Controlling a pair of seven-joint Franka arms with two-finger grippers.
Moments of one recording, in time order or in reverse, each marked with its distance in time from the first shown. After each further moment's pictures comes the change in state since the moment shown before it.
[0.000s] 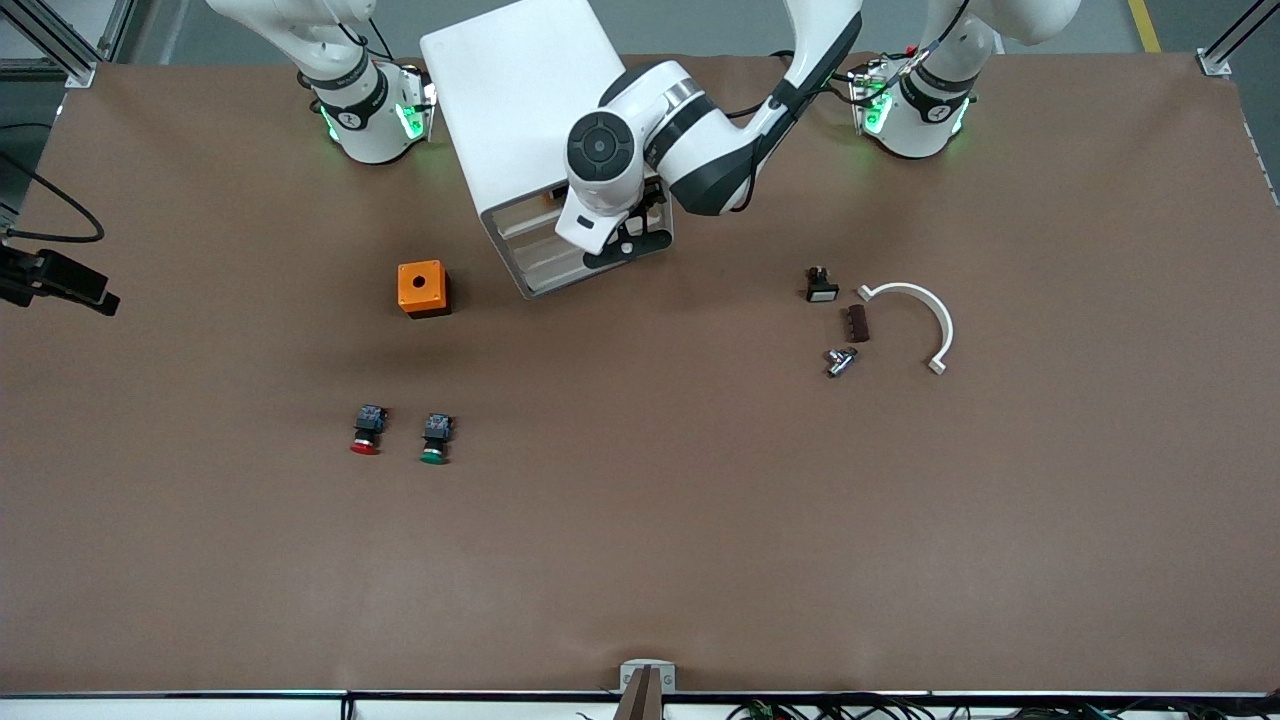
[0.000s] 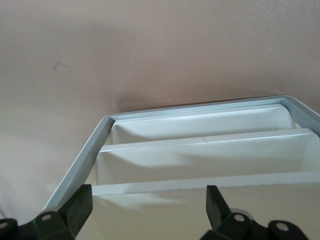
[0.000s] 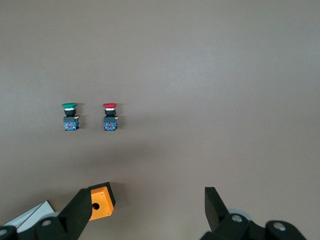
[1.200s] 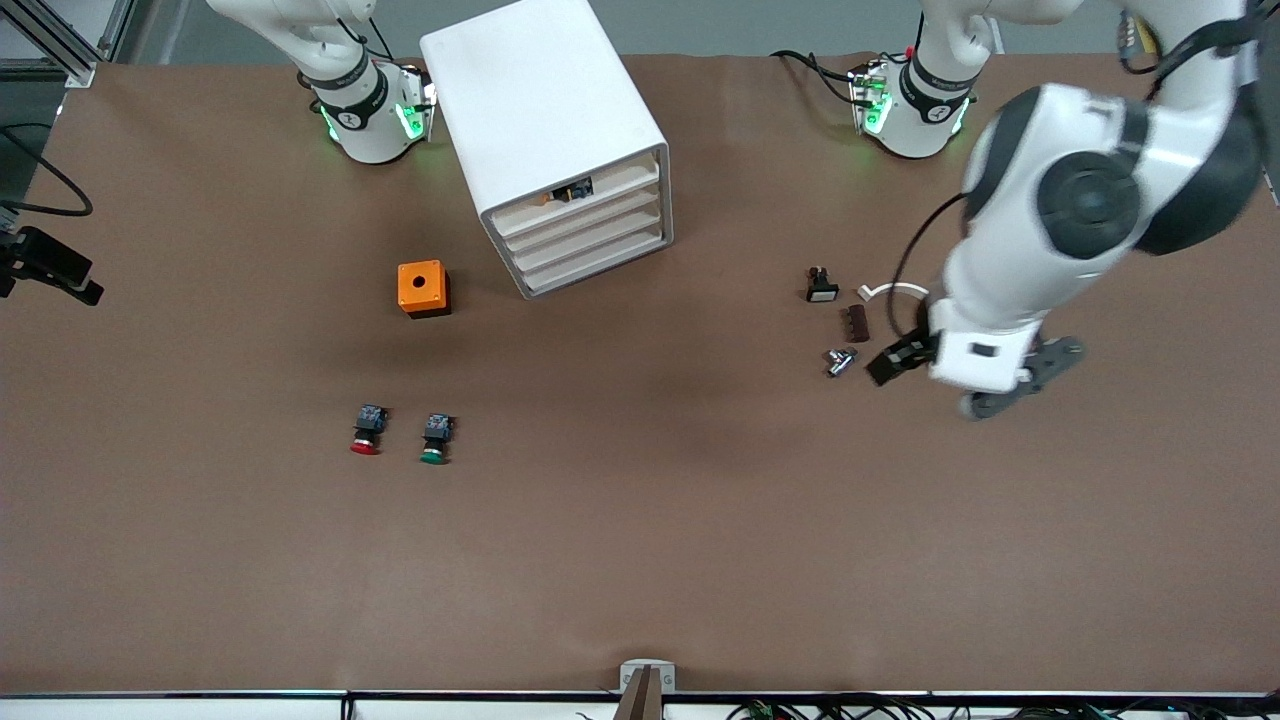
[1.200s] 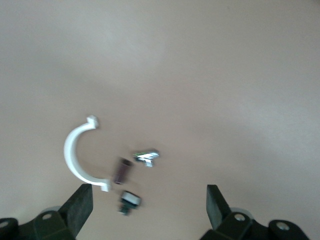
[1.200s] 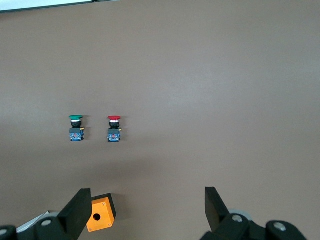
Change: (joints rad) left arm 0.637 -0.266 0.029 0.073 0.339 -0.189 0.320; right arm 0.000 -0.065 0.007 -0.053 0.000 0.071 -0.006
